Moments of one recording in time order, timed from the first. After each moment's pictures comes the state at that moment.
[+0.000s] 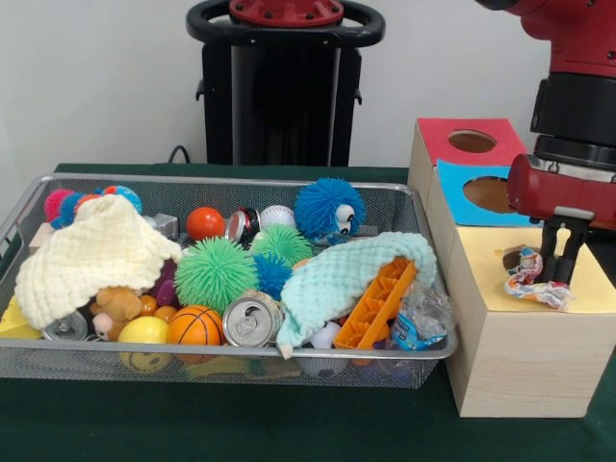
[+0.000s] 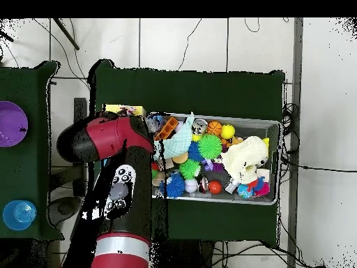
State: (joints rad) arm 0.22 -0.45 -0.19 1.27 -0.12 0.41 2.10
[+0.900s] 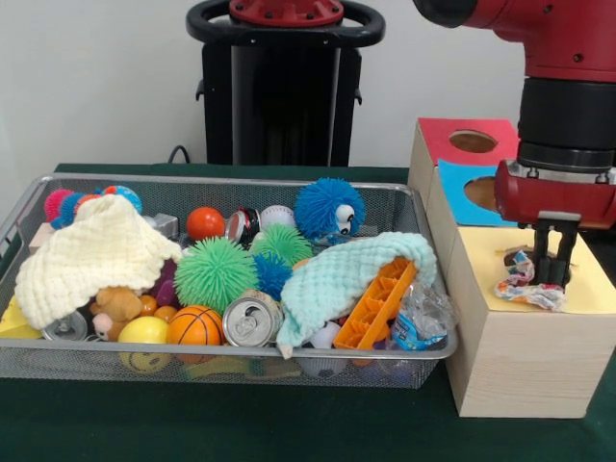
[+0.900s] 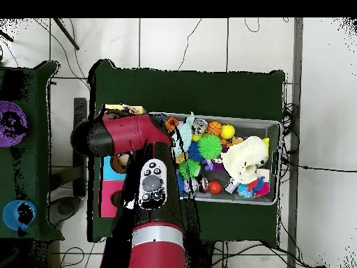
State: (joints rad) arm 0.08 -0.51 -0.02 1.35 -0.12 0.41 2.10
